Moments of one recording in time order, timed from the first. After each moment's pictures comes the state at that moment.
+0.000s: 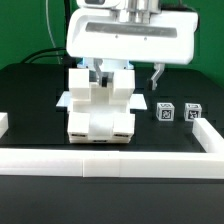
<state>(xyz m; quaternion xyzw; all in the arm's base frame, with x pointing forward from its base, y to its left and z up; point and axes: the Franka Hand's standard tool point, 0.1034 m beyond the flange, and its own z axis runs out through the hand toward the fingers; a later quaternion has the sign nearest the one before) 0.556 0.008 0.111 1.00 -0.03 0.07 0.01</state>
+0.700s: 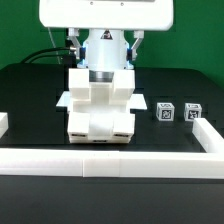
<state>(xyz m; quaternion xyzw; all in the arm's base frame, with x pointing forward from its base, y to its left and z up) 0.556 -0.031 0.140 1.00 -0.02 0.07 0.00</state>
